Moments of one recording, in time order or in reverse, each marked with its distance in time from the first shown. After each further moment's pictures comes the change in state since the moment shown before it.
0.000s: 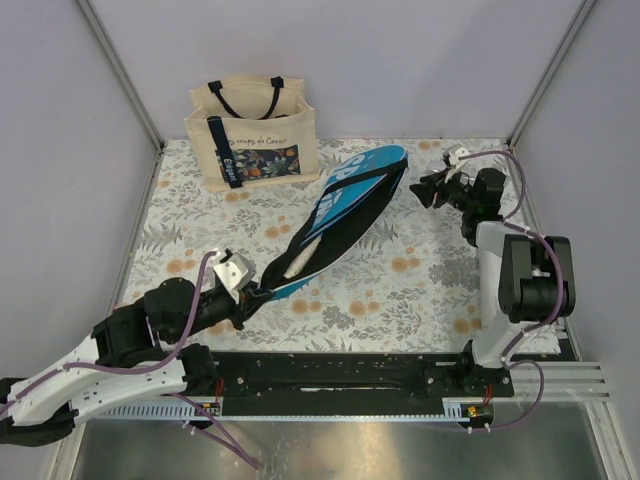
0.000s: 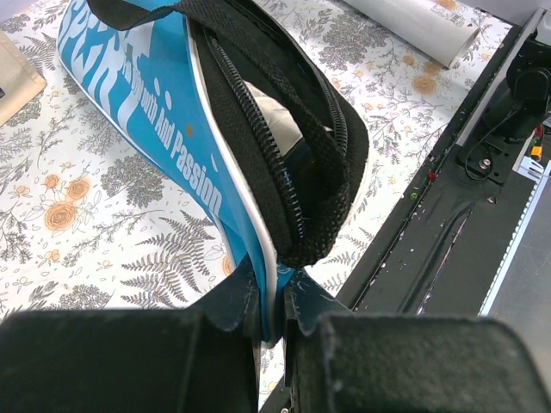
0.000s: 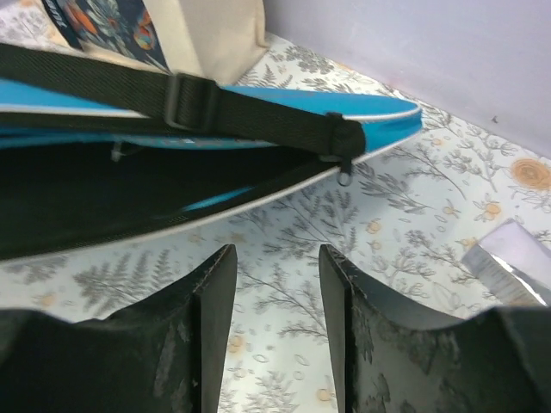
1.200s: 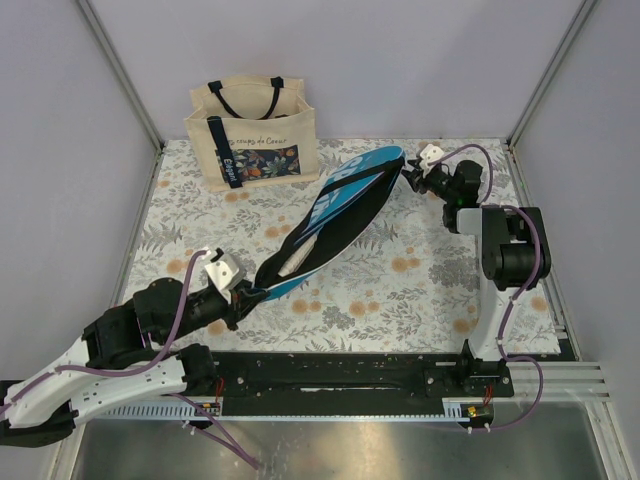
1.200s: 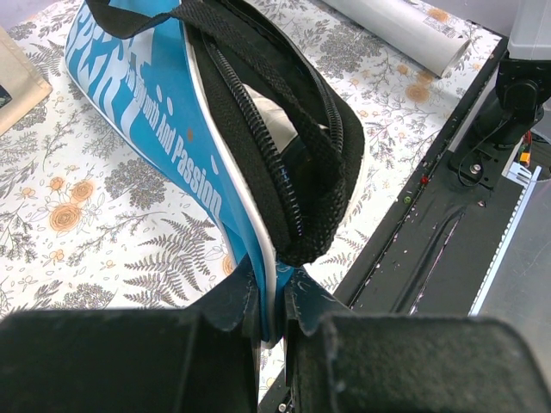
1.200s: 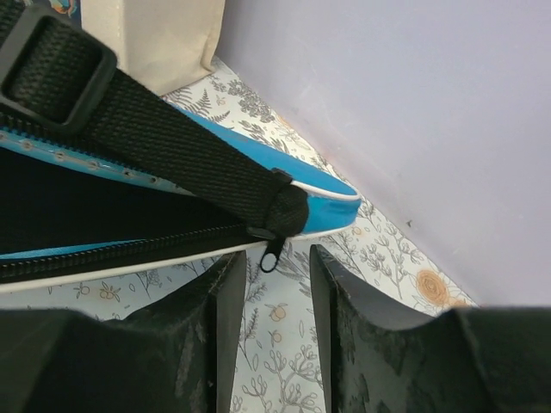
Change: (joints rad) left arm 0.000 -0.017 0.043 -0.045 0.002 -0.007; right arm 0.060 0.325 0.183 0.278 0.034 -0.341
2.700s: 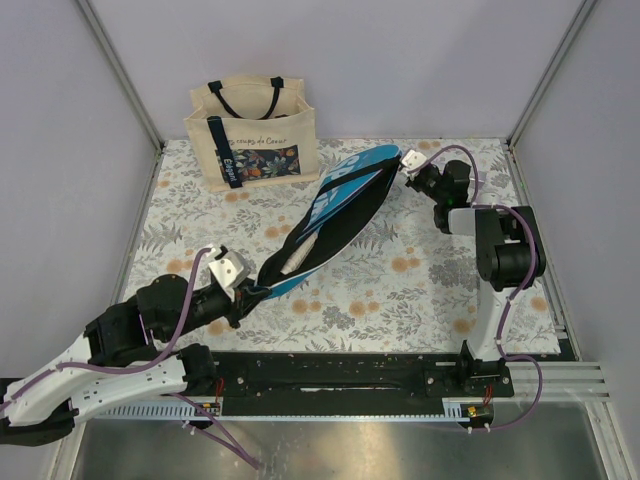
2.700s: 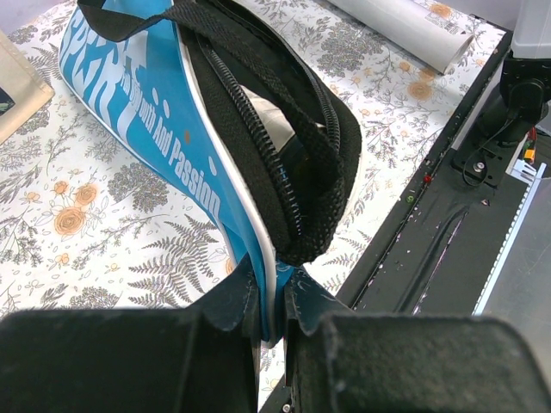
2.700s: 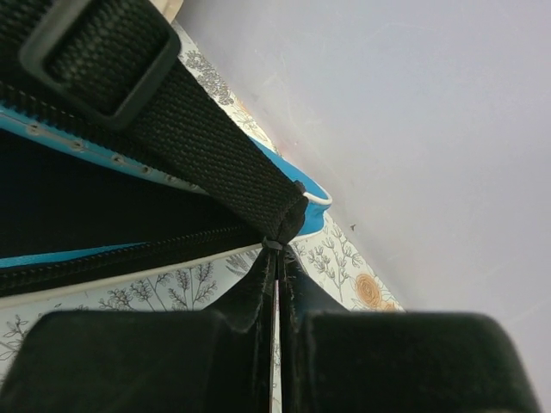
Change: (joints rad) left arm 0.002 0.039 0.026 0.001 0.004 0.016; right arm 0.069 0.008 0.014 -0.043 0.151 -0.274
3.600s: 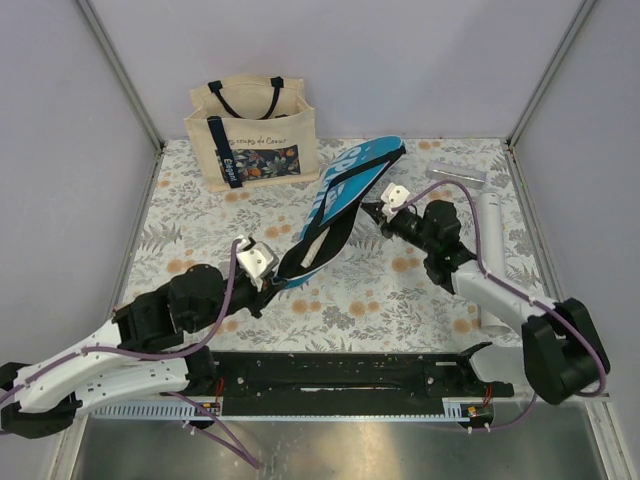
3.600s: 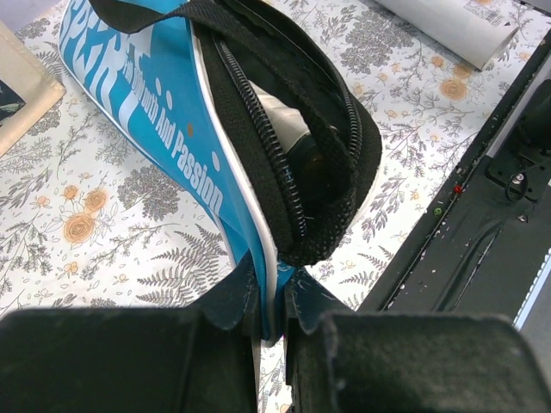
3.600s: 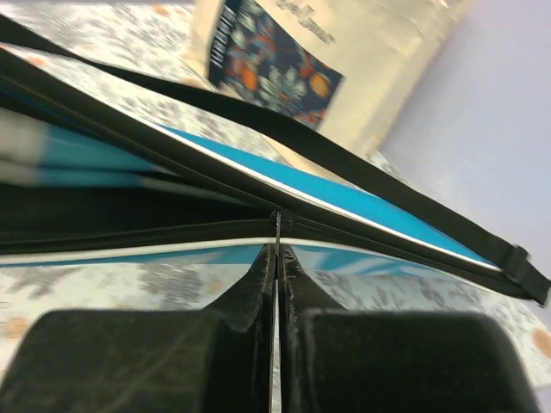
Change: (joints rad) left arm 0.000 0.143 -0.018 0.114 -0.053 0.019; right arm 0.346 -0.685 -0.399 -0.257 0.138 0.312
